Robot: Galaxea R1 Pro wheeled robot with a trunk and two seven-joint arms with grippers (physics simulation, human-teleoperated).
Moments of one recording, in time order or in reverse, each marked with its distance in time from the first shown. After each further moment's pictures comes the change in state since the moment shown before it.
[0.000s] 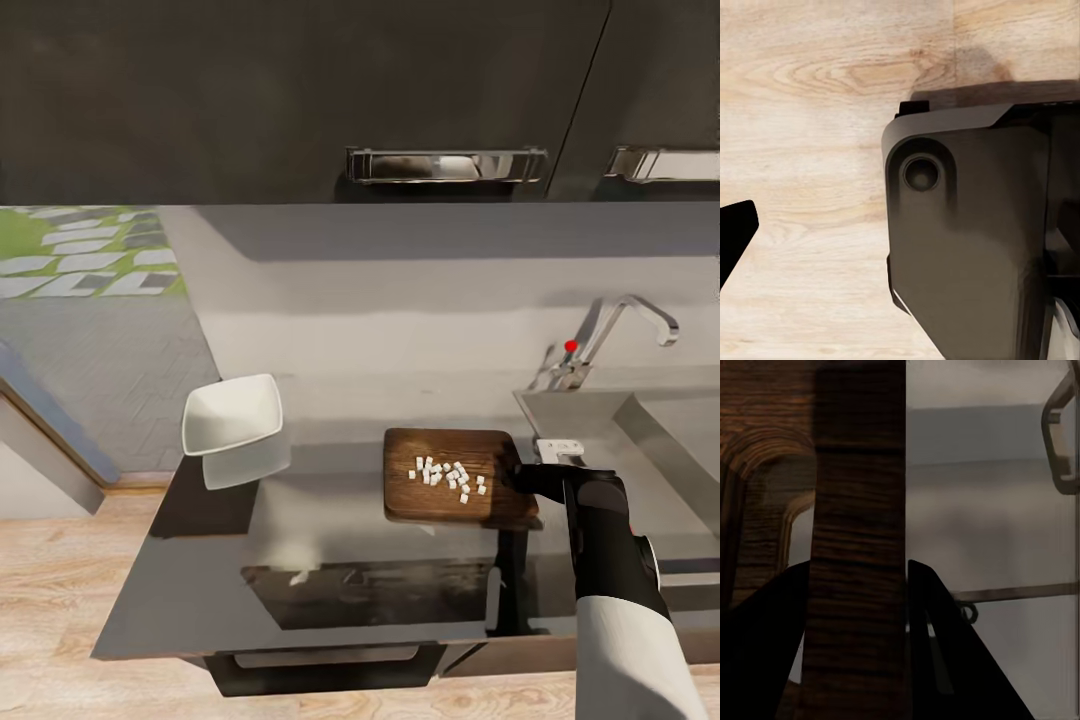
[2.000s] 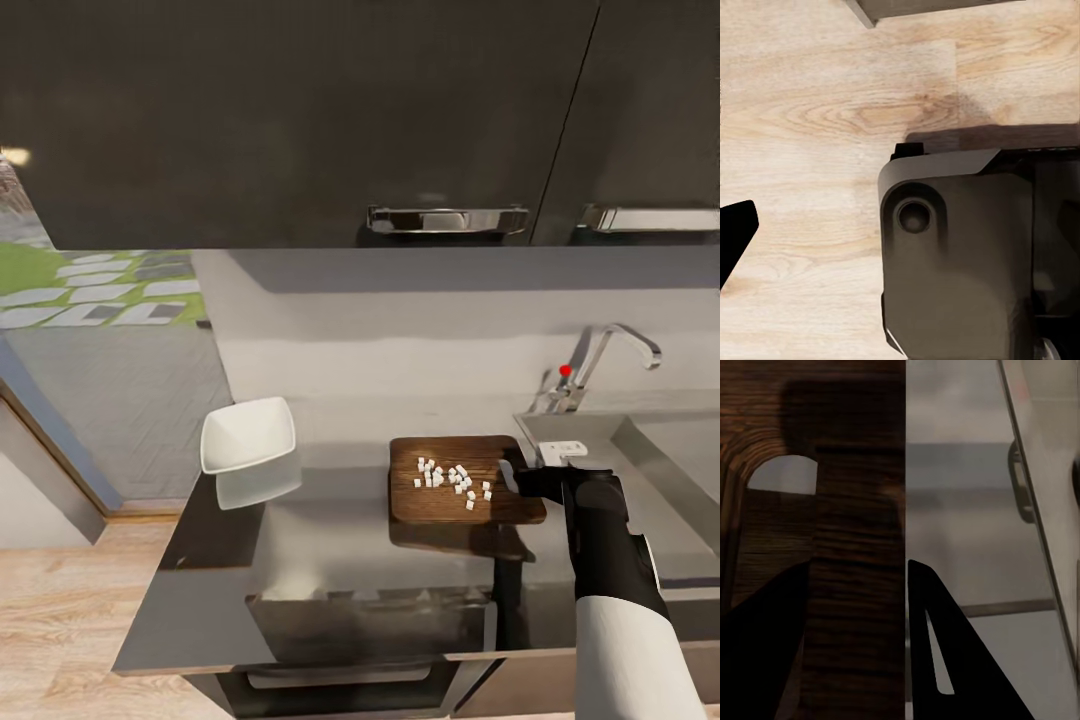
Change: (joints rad) left arm 0.000 -0.014 0.000 0.000 0.000 0.005 0.005; right arm 0.000 0.002 0.000 0.001 0.089 0.003 0.002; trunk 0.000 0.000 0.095
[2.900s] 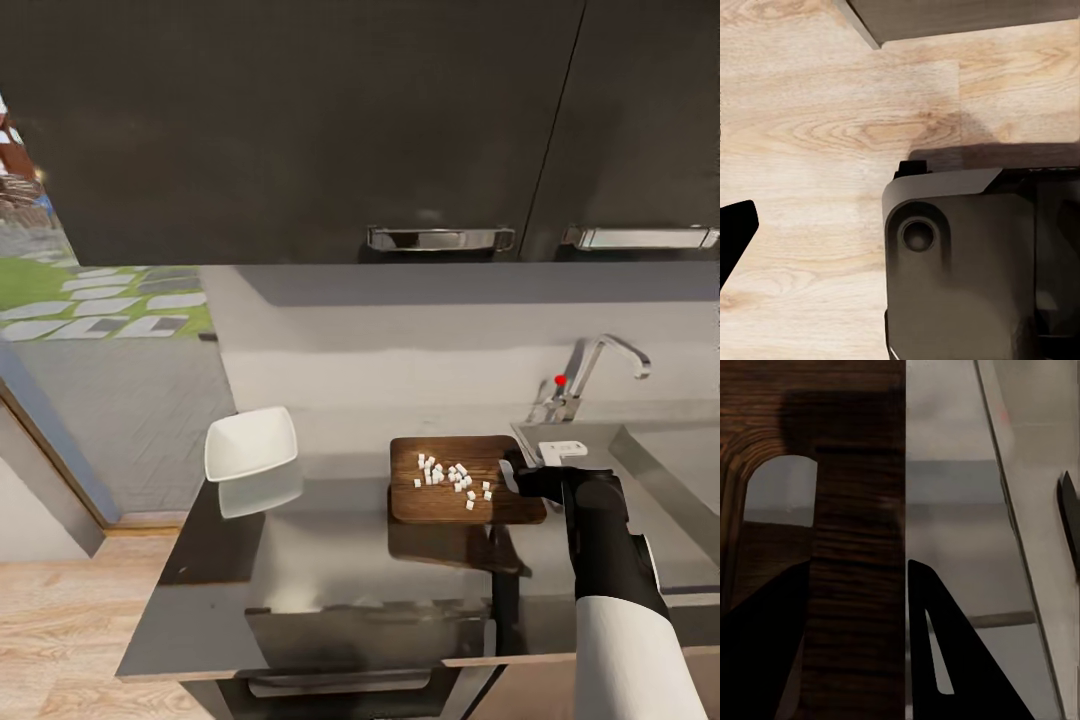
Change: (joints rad) left arm 0.000 0.005 0.000 0.000 0.000 0.000 -0.001; right arm 0.000 0.000 0.000 0.000 0.002 0.000 0.000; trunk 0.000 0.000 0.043
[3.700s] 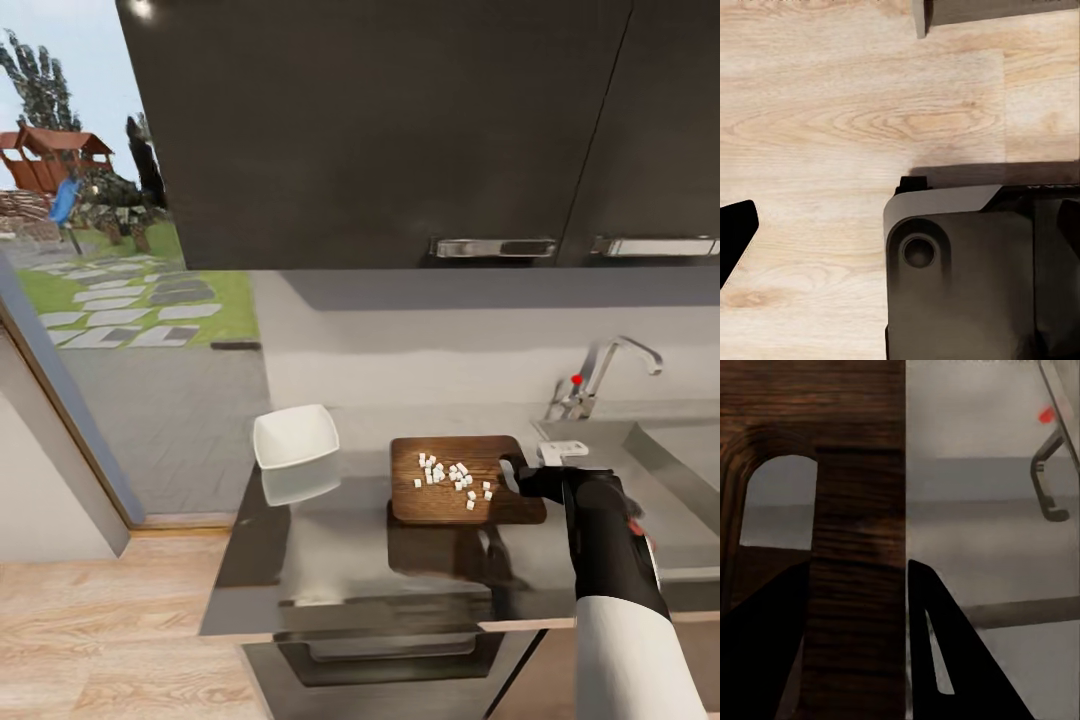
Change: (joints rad) left arm 0.000 0.000 0.000 0.000 0.000 0.000 0.000; right arm 0.000 -0.002 0.000 0.000 0.000 0.000 0.000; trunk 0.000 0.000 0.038
